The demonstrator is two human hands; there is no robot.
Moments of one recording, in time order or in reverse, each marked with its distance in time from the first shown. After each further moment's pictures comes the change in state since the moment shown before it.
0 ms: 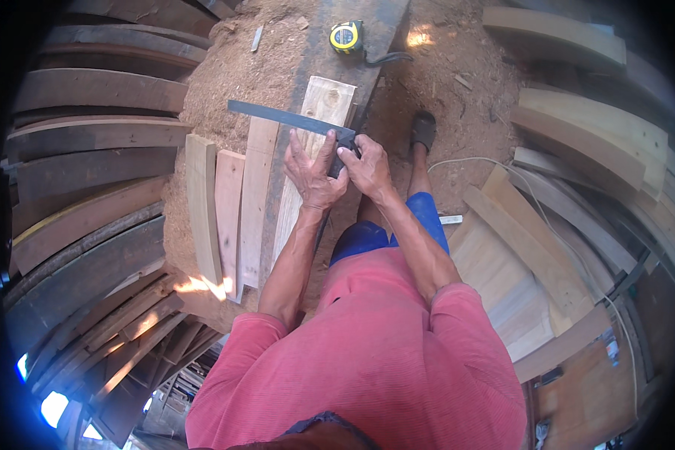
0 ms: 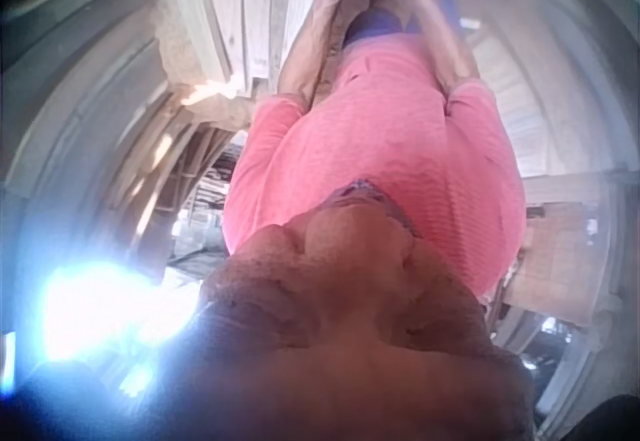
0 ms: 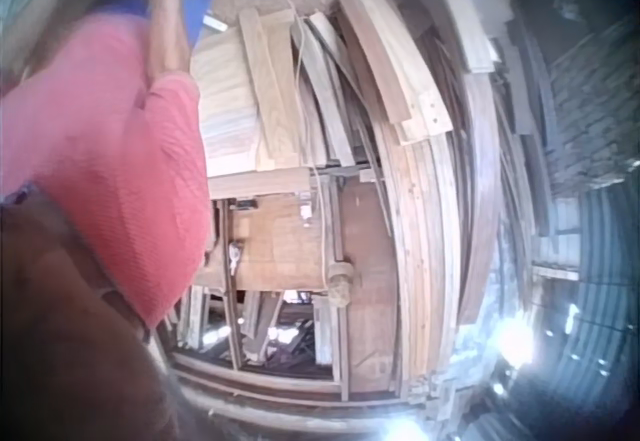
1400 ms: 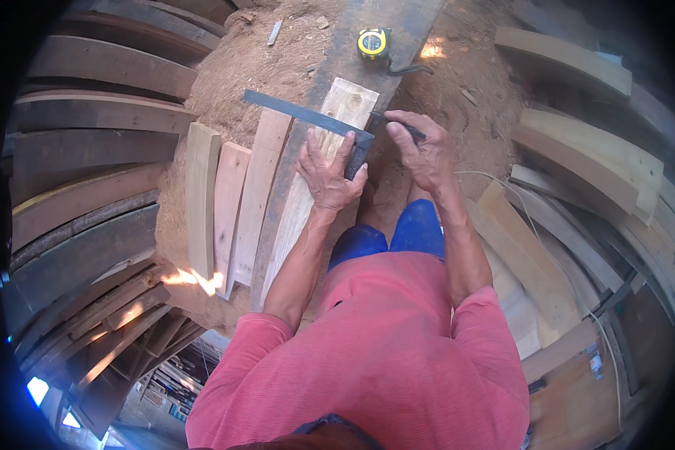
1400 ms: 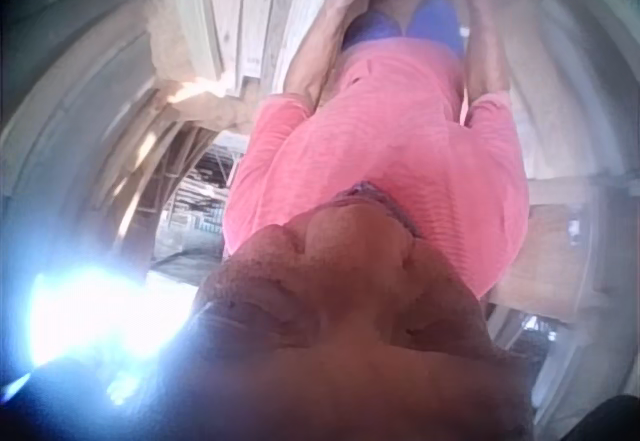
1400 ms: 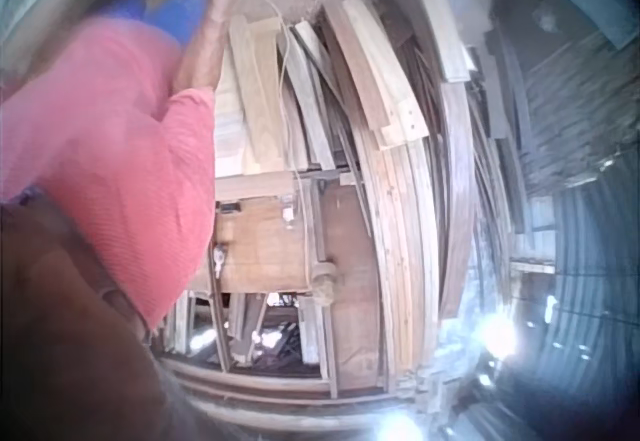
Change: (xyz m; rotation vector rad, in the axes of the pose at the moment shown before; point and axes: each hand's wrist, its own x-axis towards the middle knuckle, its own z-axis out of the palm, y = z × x) left_hand 0.002 0.011 -0.004 0.074 -0.016 -0.043; right_hand 0.025 -0.107 -0.086 -0.217 -0.045 -0.226
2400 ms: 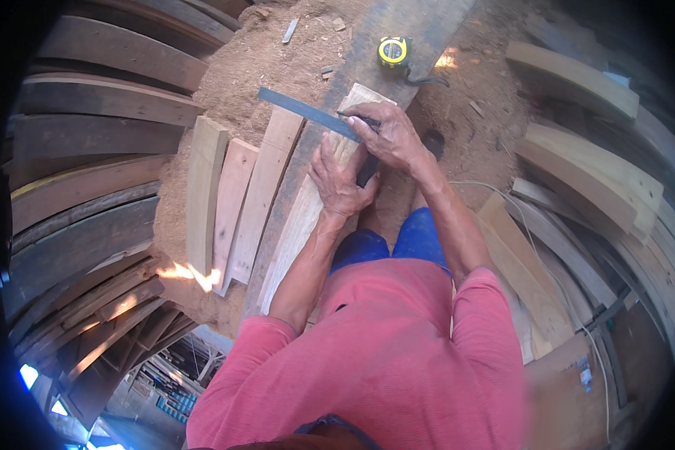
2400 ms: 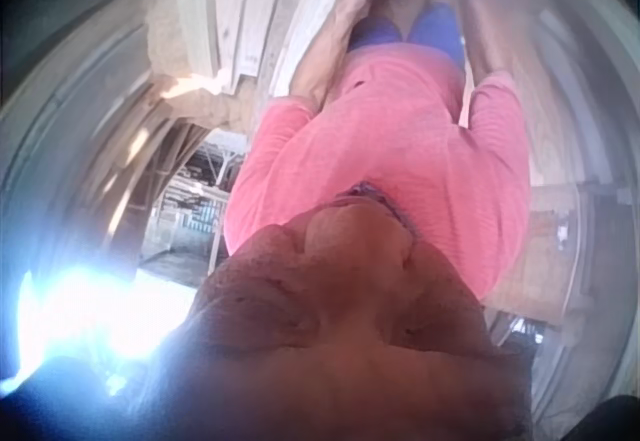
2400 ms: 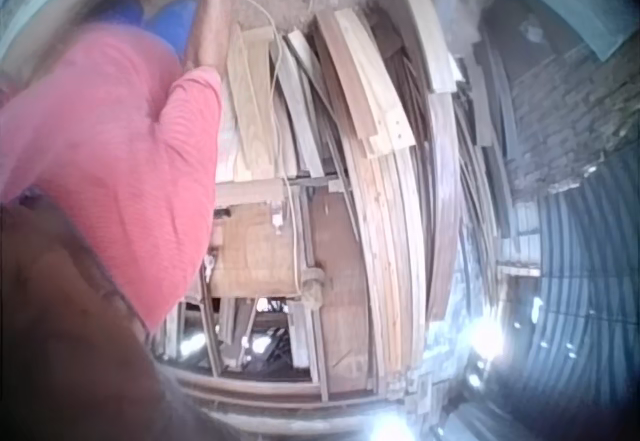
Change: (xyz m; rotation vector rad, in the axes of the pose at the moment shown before) left_hand 0.002 0.003 -0.003 -0.060 -0.046 -0.064; right_hand 0.064 -0.019 0.066 -0.167 -0.311 -0.194
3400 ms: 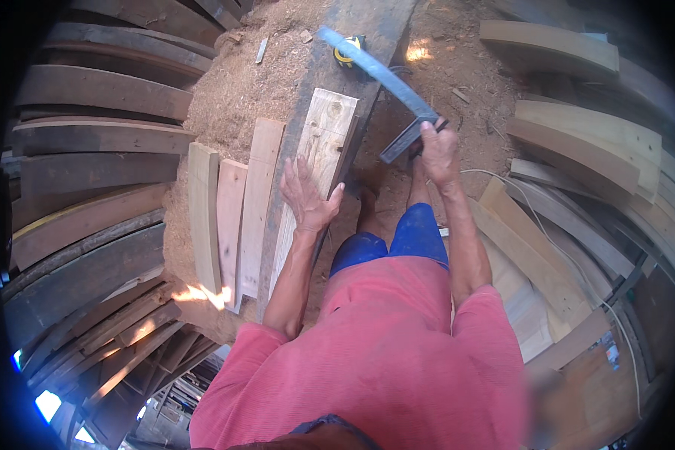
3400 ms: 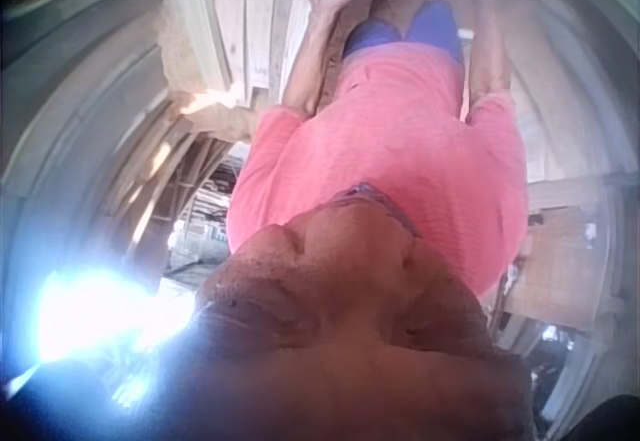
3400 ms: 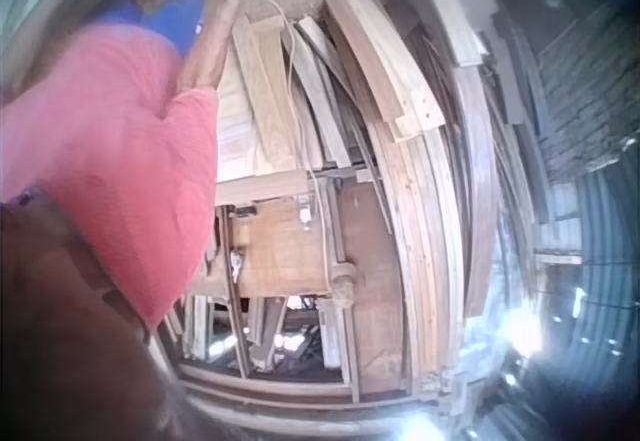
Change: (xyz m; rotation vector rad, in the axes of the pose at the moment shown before) left_hand -0.034 -0.033 -0.010 0.070 -0.040 -0.002; right_hand -0.123 0.086 -0.052 0.362 0.519 0.342
